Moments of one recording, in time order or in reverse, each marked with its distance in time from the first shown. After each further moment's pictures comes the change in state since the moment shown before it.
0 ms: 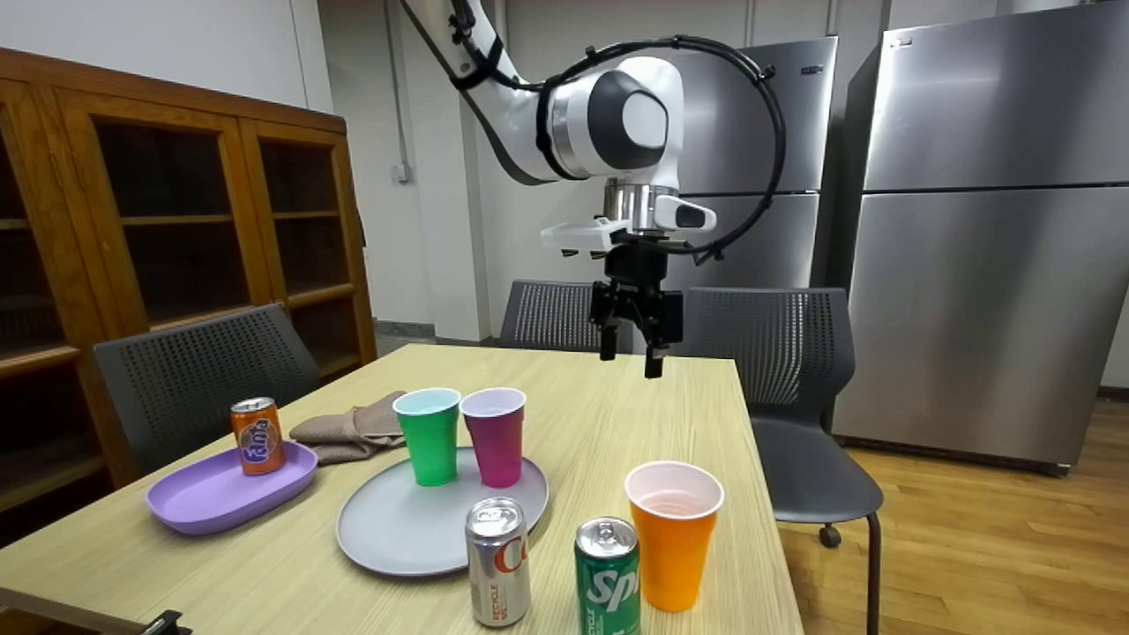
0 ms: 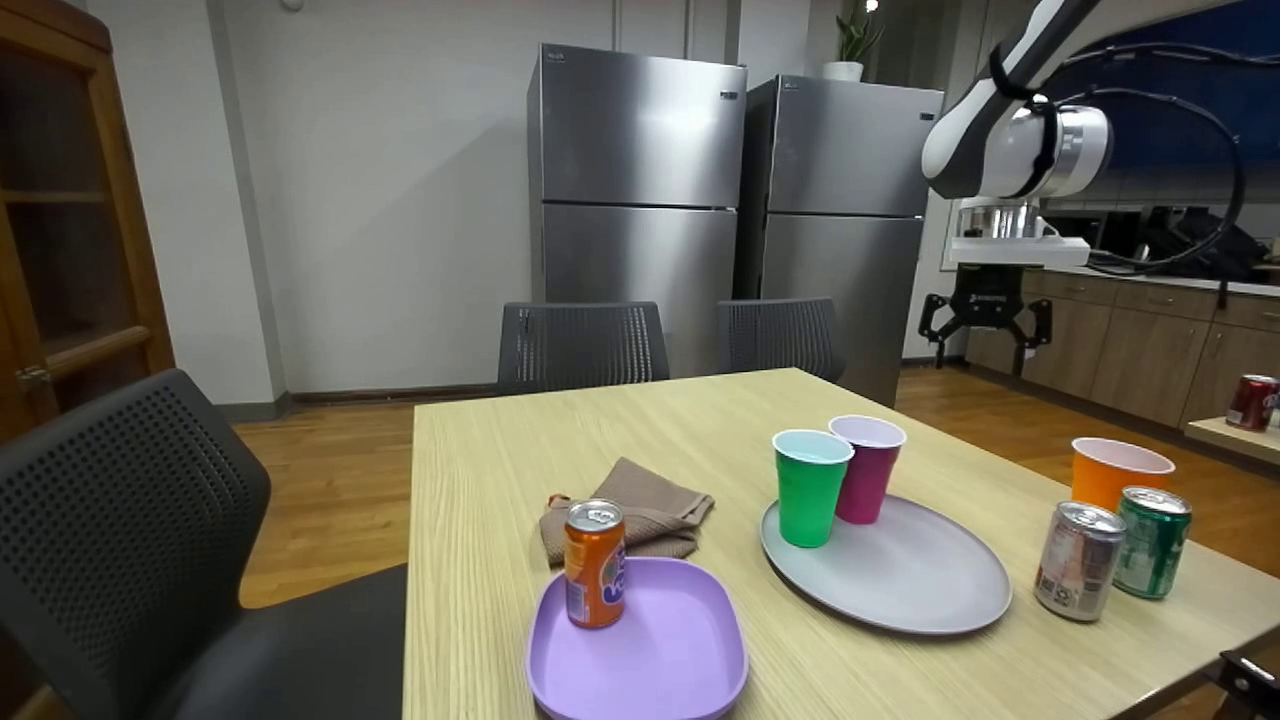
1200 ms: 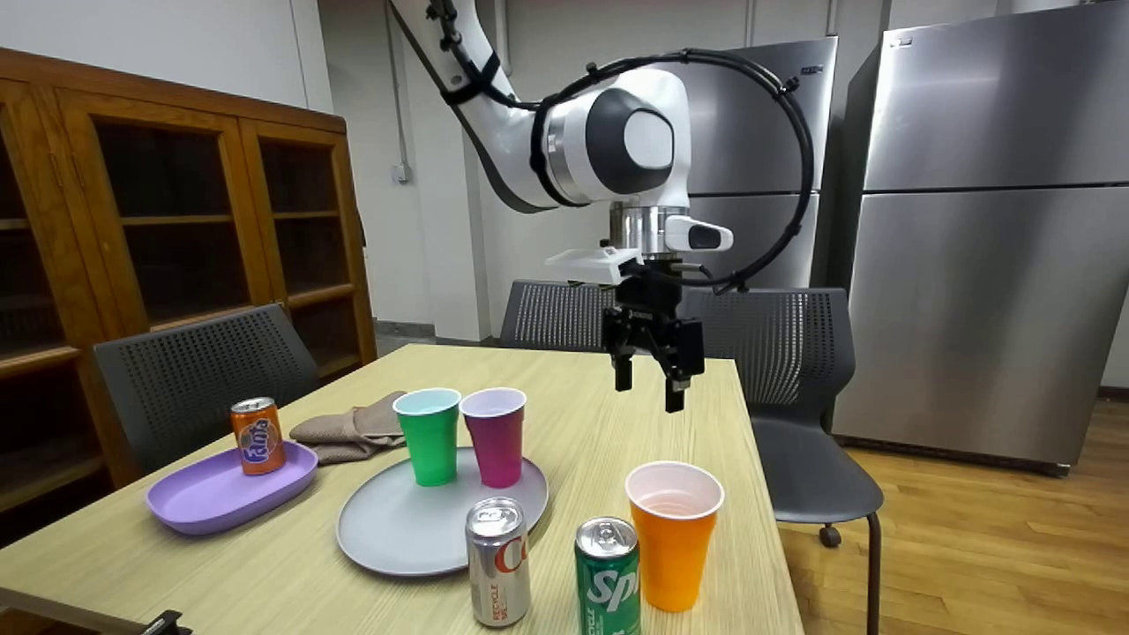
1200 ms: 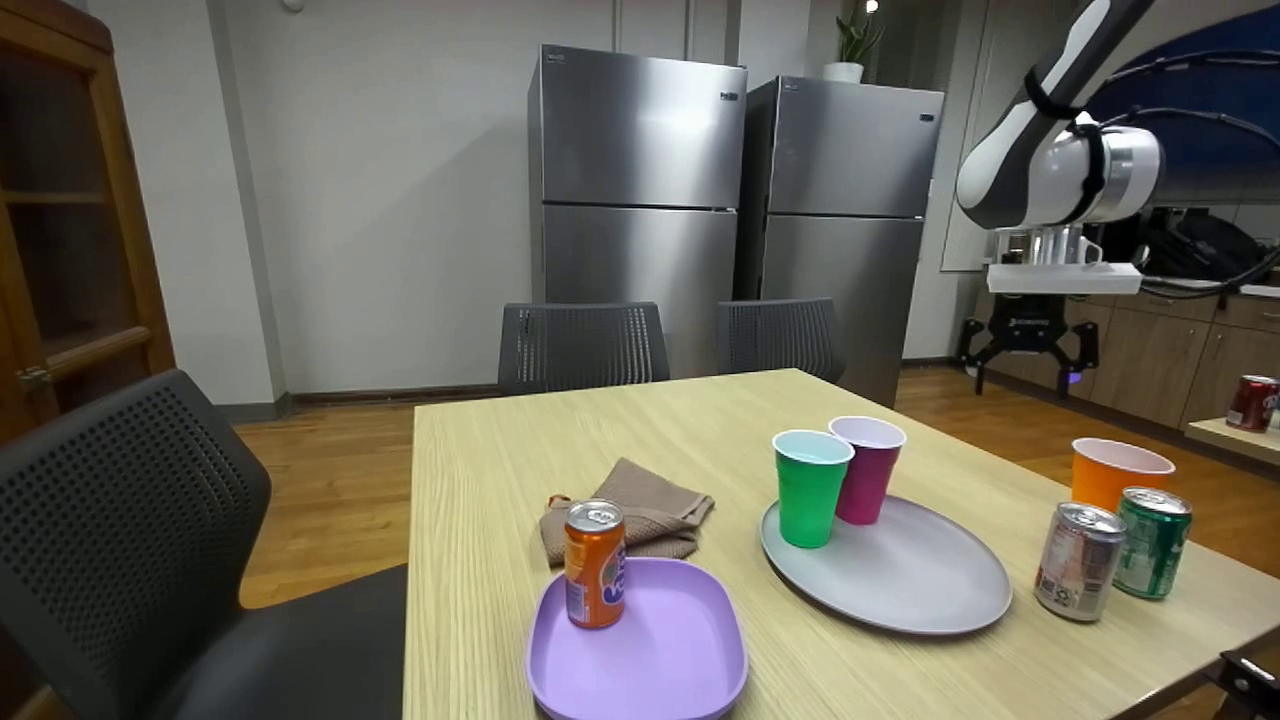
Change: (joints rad) arm 0.000 -0.055 -0.045 -0.170 -0.059 0.155 -0.002
